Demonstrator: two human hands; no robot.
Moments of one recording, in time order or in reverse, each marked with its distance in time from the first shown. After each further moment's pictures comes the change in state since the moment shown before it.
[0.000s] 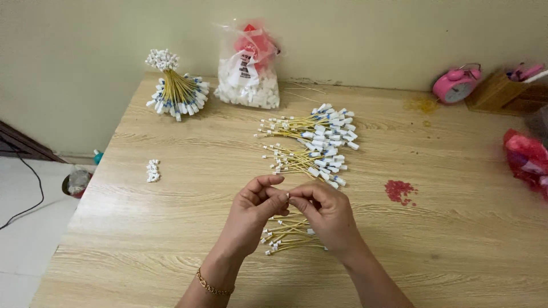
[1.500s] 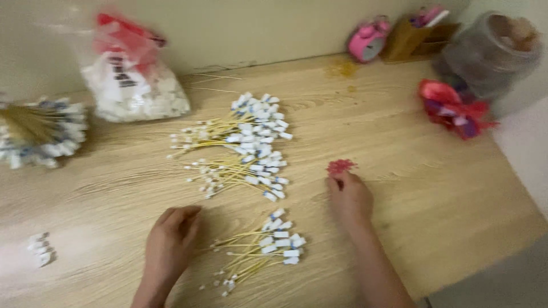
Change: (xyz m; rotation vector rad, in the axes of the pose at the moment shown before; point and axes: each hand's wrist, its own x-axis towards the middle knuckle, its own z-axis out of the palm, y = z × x) left_hand 0.061 -0.019 -0.061 1.204 0.094 0.084; right_hand -0.025 0.145 -0.116 -0.840 0.495 0.653
